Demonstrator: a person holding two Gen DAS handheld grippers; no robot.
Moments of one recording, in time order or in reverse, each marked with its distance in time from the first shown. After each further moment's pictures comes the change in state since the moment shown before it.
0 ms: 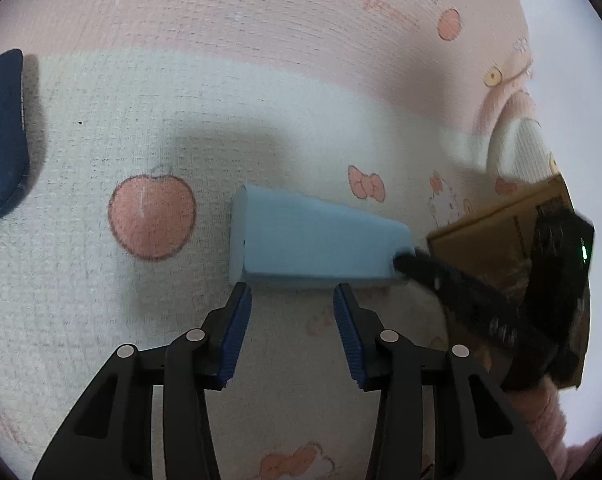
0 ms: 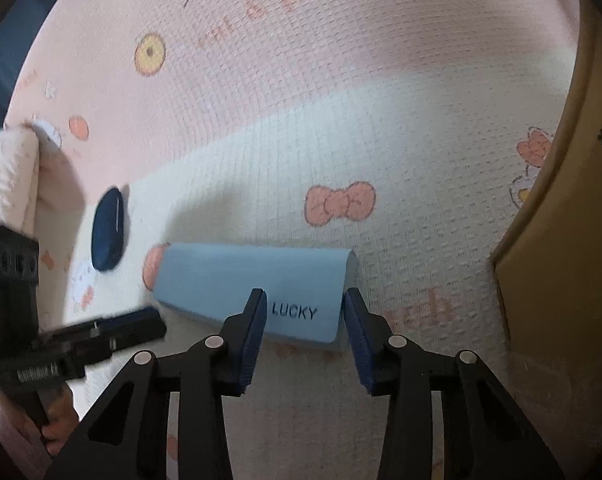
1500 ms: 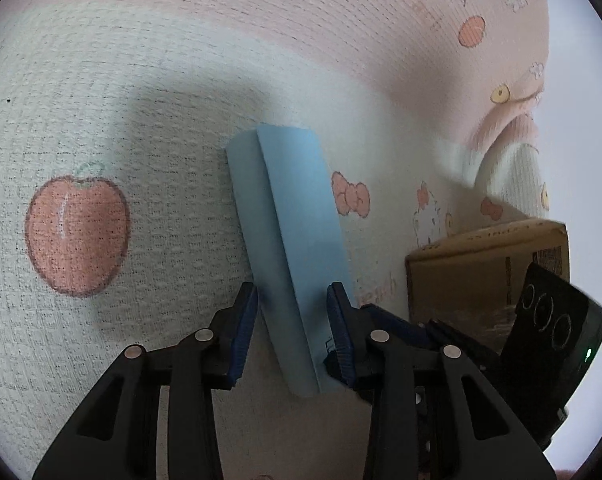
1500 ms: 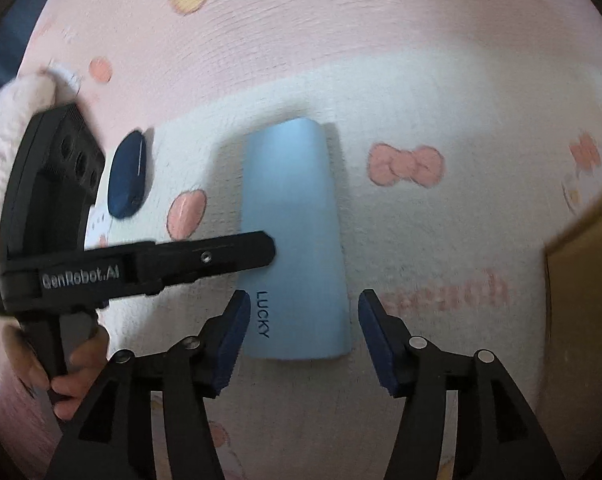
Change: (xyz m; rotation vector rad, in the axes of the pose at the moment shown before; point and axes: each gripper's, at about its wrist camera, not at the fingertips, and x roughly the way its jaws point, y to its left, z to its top) left arm 0.046 -0.006 0.025 -0.132 0.091 -0.138; right arm 0.010 0.036 0.000 -0.179 0.202 0.097
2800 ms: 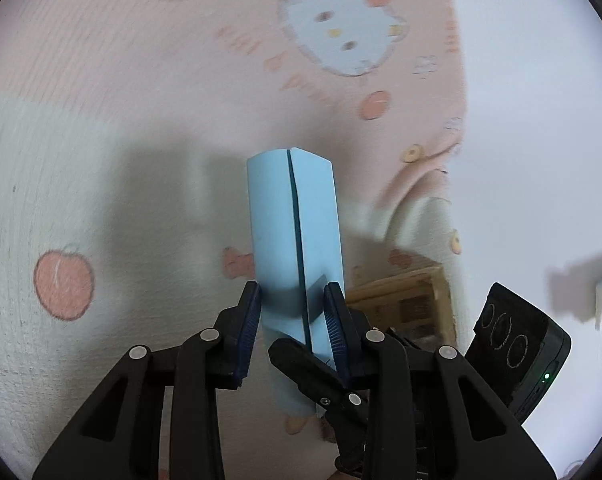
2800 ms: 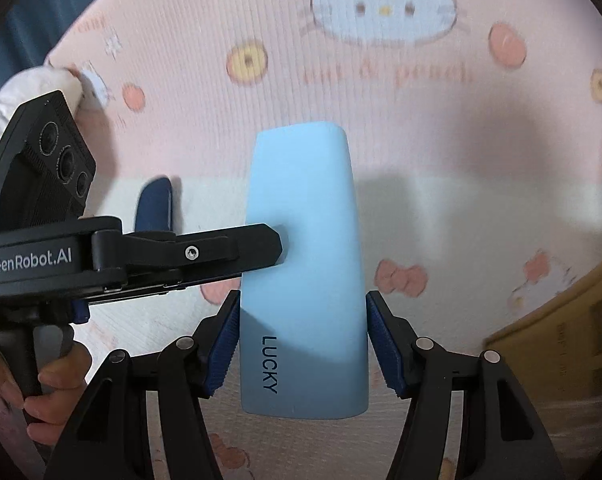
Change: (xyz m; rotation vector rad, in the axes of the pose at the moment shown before) left arm -0.088 -0.059 0.008 0.020 -0.226 -0.217; right arm -0.067 0.058 0.041 -0.171 -0.186 -0.082
